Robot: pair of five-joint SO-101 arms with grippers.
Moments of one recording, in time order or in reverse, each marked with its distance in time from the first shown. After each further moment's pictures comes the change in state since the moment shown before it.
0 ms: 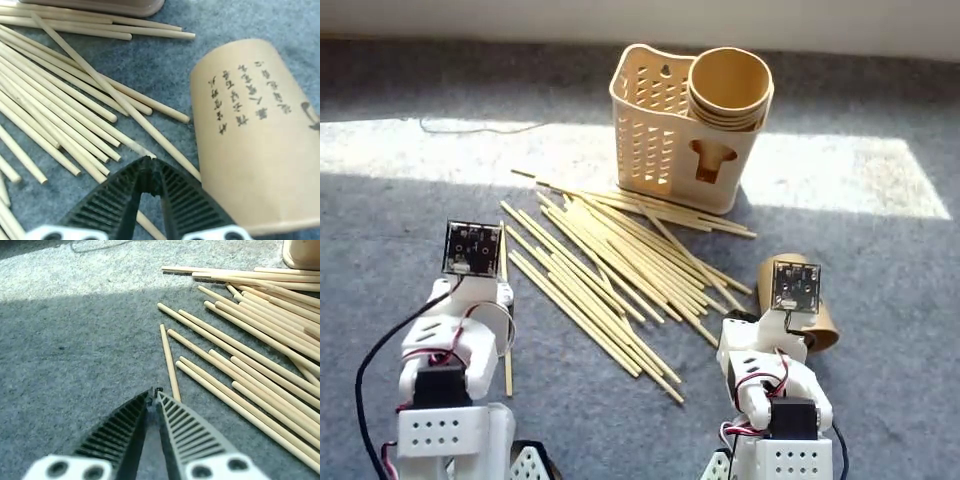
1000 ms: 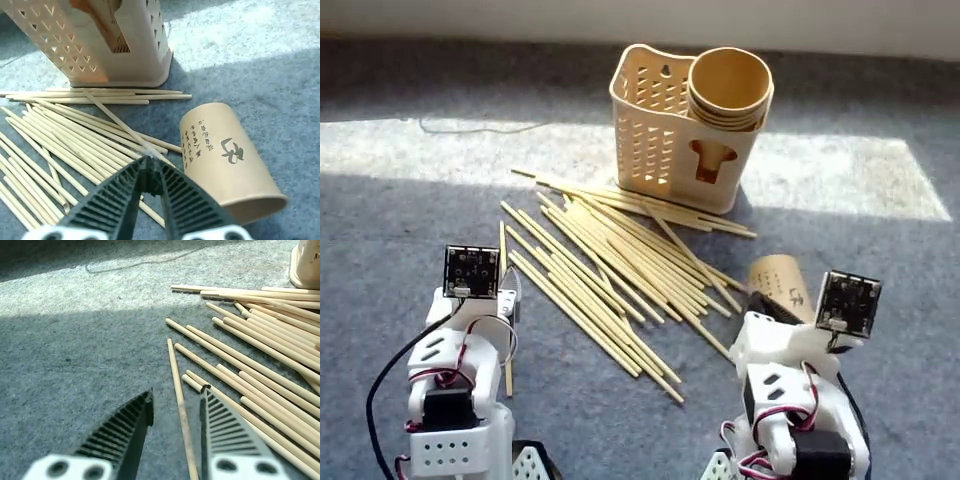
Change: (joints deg) left arm -1.0 -18.5 11.1 0.0 0.0; right arm 1.1 -0.8 -25.8 14.6 -8.2
